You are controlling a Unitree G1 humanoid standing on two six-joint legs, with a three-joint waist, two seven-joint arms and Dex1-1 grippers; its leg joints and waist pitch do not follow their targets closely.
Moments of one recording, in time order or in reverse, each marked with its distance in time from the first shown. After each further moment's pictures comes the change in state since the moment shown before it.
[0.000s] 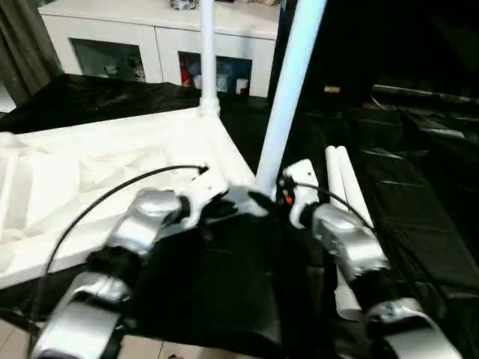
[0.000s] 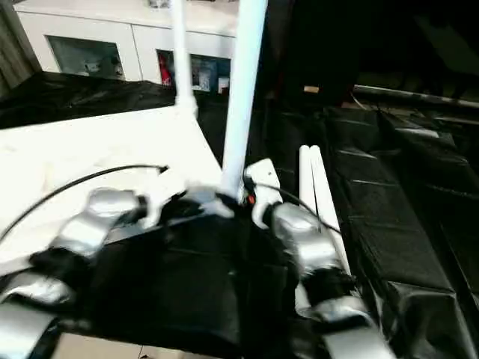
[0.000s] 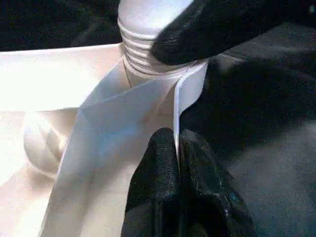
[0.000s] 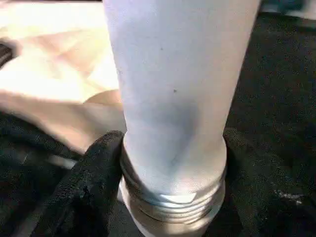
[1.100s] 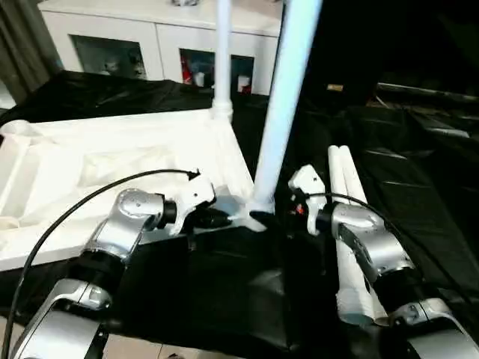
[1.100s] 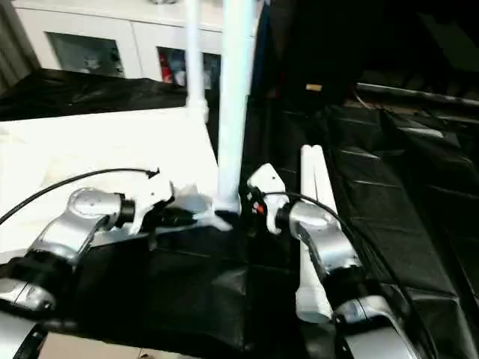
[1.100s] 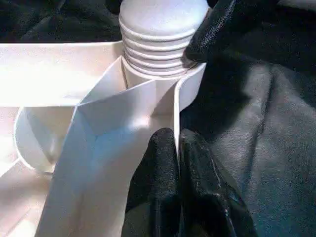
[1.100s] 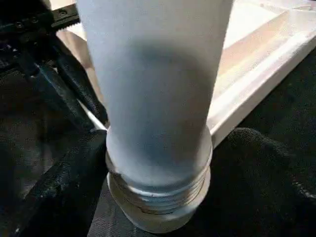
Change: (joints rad) left arm 0.080 0.112 -0.006 -0.102 -0.082 -0.058 -0.296; right arm 0.035 -0.174 0.093 -0.075 0.015 -0.031 0.453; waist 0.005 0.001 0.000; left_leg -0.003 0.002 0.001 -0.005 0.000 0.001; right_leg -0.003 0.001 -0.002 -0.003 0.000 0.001
